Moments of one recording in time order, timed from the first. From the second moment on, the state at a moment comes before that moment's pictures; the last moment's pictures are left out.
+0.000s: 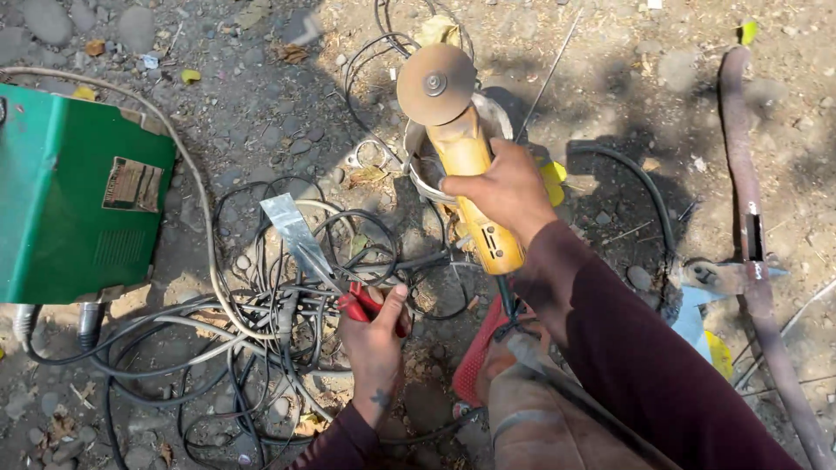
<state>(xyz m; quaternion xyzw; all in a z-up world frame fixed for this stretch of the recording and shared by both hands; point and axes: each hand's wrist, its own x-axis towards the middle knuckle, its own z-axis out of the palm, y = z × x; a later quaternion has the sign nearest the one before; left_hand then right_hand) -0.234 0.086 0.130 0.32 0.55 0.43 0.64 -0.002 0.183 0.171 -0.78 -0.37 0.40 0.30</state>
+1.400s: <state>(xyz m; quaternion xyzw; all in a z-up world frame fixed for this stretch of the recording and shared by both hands) -0.191 0.099 0.138 0.38 0.56 0.41 0.61 -0.010 0.119 0.173 -0.74 -0.51 0.18 0.39</state>
